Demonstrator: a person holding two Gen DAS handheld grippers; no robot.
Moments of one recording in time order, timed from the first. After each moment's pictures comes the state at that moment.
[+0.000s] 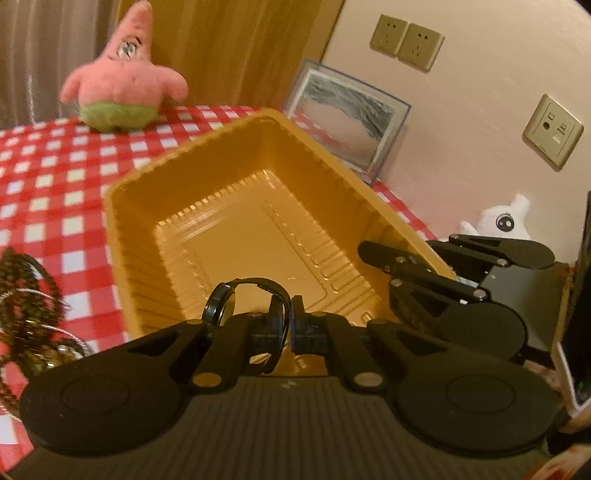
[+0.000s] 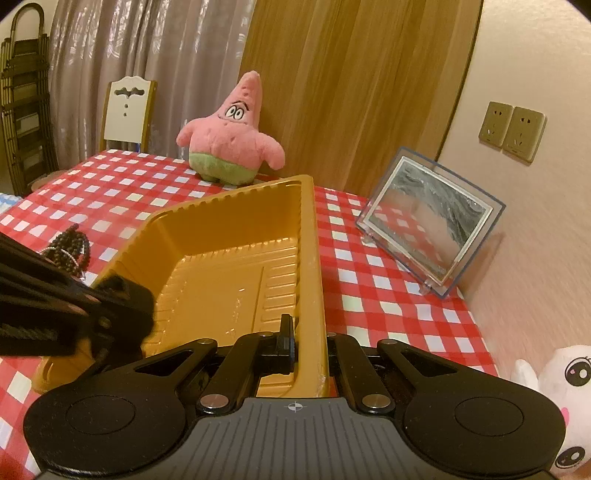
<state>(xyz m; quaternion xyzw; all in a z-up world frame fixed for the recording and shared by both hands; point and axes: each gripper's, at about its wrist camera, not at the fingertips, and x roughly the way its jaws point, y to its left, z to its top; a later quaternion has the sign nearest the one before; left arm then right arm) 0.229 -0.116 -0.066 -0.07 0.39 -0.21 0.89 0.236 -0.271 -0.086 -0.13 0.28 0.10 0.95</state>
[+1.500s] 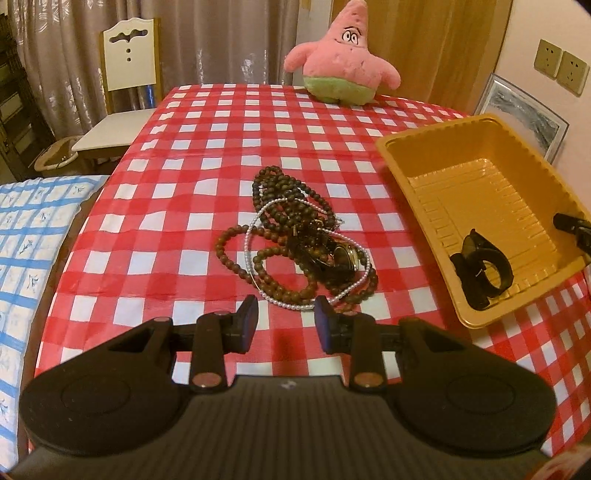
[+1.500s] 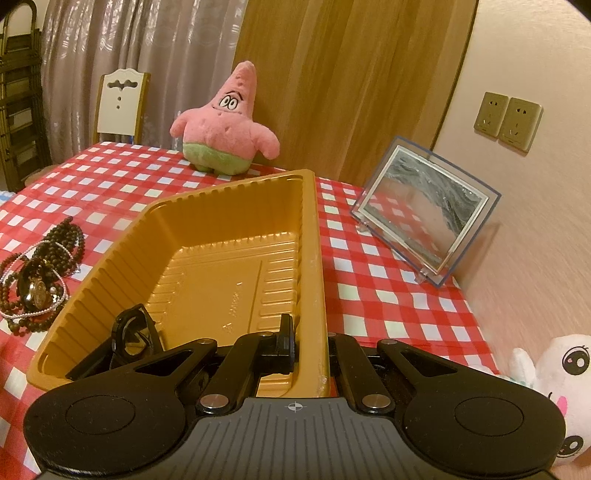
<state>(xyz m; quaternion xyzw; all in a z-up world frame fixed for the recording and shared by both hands) 0.143 0.039 -0.072 -0.06 0.42 0.04 0.91 0.235 -0.270 -0.089 -0.13 0.29 0.09 0.94</state>
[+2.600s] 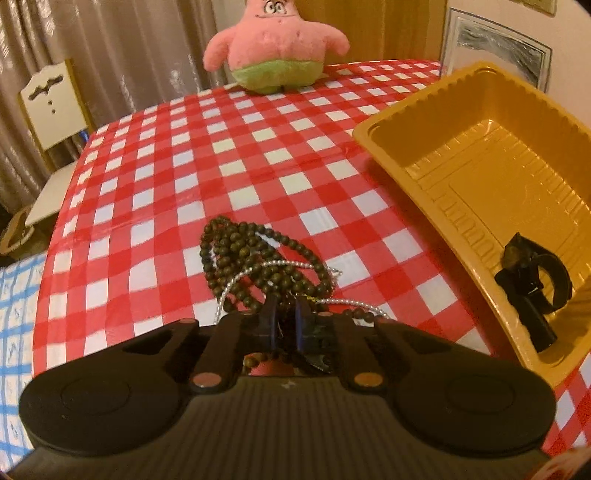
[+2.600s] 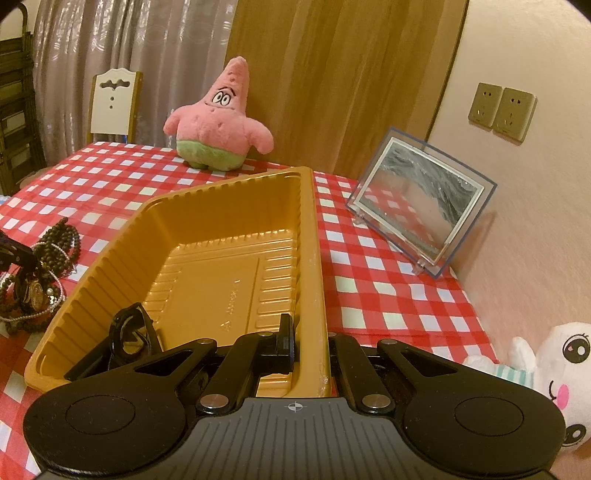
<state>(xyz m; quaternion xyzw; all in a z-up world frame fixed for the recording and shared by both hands) 0.263 0.031 -0.109 0.07 0.44 -0.05 0.90 0.235 -0.272 -0.090 -0.12 0.30 0.08 0.94</state>
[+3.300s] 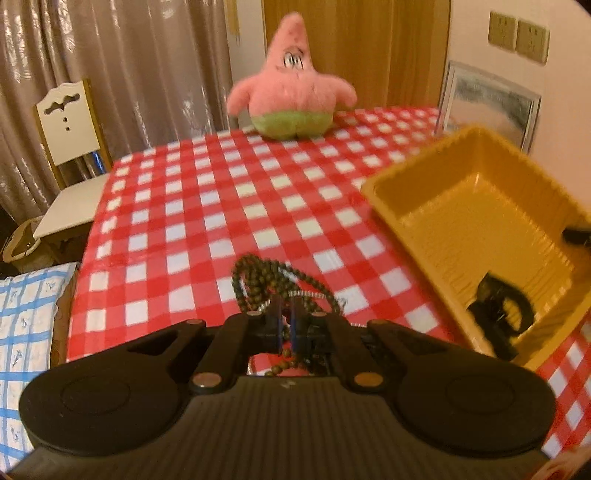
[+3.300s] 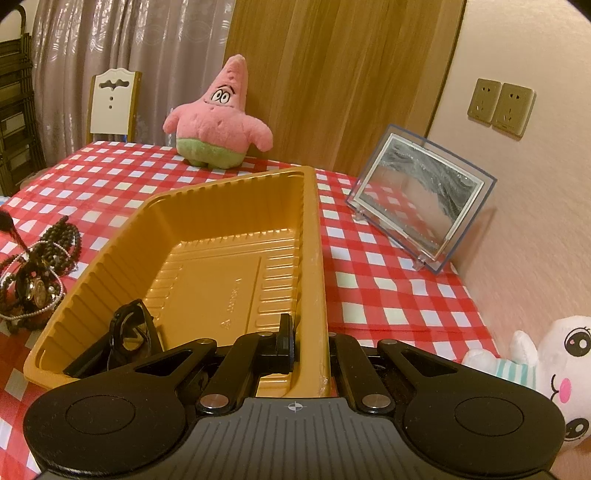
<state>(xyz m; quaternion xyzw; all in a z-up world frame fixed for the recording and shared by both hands) 0.230 0.055 -0.052 0.04 0.38 -0.05 0.92 0.233 -0.271 -0.091 -0.12 0.30 0.07 0.94</state>
